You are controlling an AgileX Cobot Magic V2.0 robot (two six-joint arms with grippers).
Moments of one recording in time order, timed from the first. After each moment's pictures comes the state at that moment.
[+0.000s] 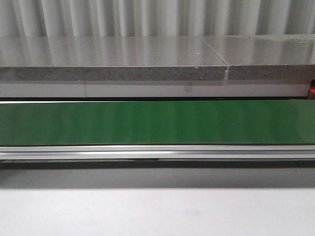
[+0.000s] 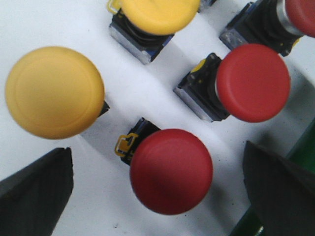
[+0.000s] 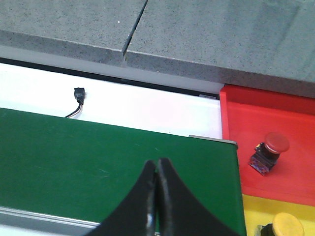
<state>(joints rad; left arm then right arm) 0.47 1.62 -0.89 -0.30 0.52 -0.06 -0.01 0.62 -0.66 0.07 0.49 -0.11</state>
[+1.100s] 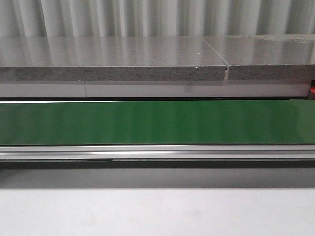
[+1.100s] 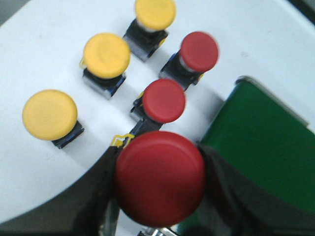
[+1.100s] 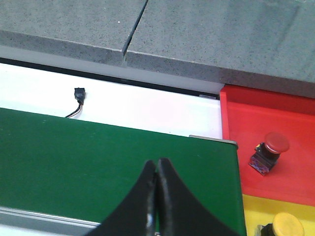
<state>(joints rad) 0.43 1.33 -0.89 -0.31 0.58 -0.04 -0.01 0.62 -0.66 0.07 0.49 -0.11</state>
